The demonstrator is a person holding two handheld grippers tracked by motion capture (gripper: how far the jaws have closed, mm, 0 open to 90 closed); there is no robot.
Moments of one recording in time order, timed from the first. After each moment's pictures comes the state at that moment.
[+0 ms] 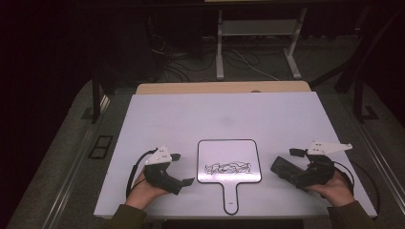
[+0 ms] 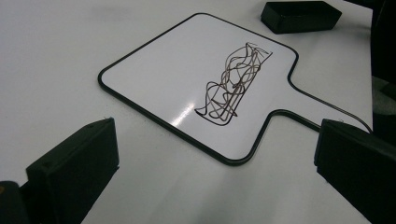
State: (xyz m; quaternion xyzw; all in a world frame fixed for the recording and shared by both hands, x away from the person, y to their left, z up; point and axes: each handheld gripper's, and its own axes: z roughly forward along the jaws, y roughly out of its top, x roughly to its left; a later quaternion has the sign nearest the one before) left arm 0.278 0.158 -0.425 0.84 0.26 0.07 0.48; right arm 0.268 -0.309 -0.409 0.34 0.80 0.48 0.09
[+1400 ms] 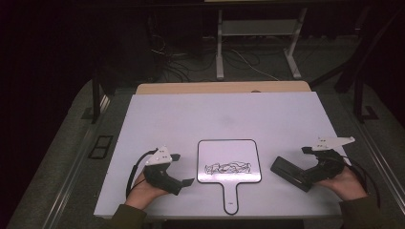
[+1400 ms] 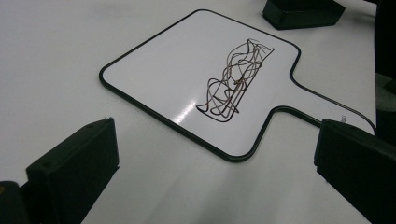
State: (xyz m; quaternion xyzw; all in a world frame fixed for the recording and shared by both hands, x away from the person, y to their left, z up) left arm 0.277 0.159 -0.426 0.84 0.26 0.07 0.48; right arm 0.284 -0.337 -0.413 0.35 0.85 0.38 0.11
